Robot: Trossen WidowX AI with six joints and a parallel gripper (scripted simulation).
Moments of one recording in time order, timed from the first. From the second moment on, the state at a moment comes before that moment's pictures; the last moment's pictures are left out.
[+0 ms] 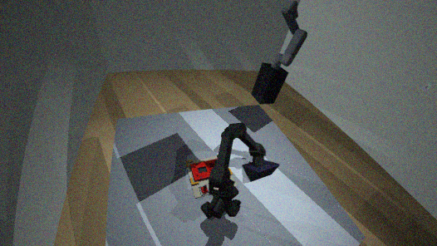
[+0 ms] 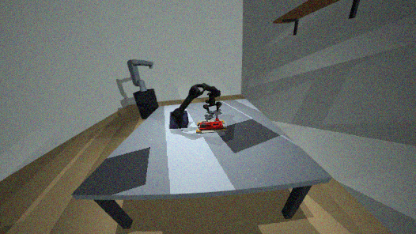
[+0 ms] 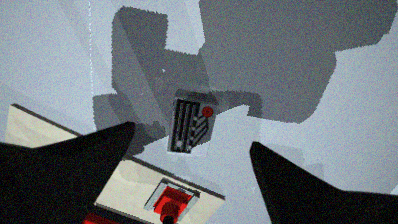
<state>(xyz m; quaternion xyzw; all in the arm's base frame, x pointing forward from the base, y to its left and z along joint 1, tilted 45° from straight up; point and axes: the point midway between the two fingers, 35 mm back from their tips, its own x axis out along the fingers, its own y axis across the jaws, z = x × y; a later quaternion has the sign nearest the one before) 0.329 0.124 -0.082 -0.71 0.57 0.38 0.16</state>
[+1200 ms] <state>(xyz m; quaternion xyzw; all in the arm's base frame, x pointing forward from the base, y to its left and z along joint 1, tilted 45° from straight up) 0.328 0.116 -0.098 -0.71 0.57 0.38 0.16</state>
